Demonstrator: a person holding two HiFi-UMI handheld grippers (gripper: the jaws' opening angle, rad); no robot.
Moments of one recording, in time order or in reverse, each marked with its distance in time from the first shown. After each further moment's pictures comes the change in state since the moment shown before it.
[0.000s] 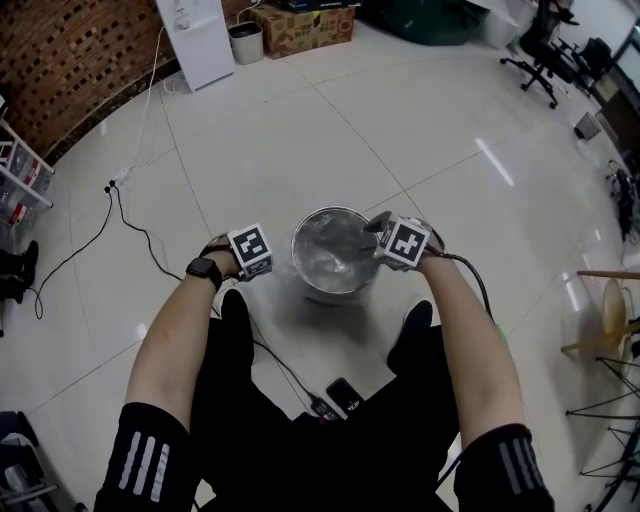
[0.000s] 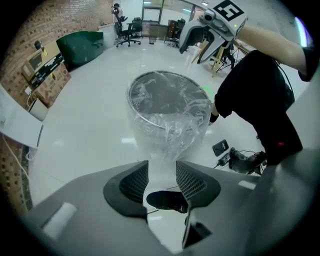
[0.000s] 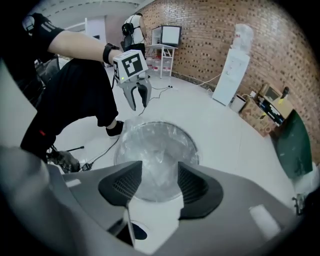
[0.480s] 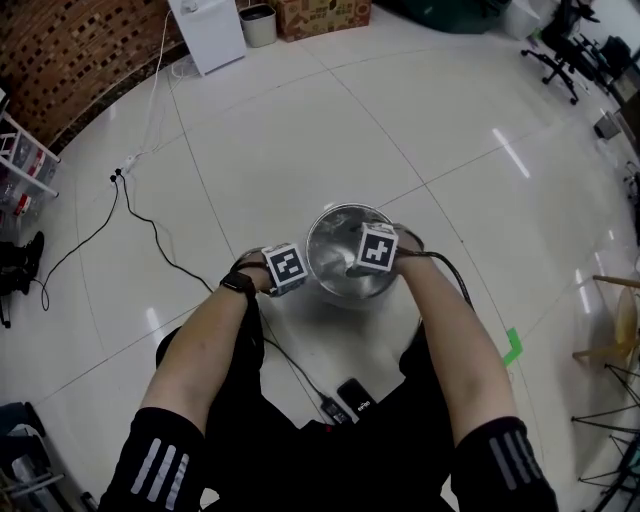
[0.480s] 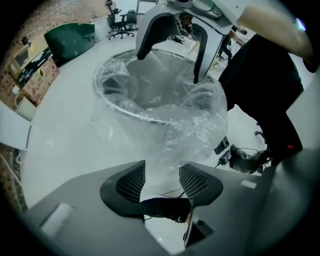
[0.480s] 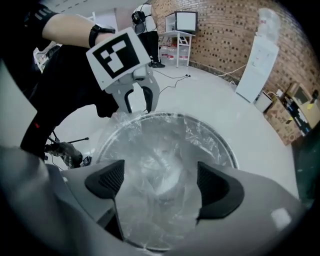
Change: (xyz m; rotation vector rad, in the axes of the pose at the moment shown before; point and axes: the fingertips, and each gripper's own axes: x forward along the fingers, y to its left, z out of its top) left arm 0.074 -0.027 -0.001 0.005 0.080 -0.096; right arm 0.111 0.016 0.021 -0.118 0.101 0.142
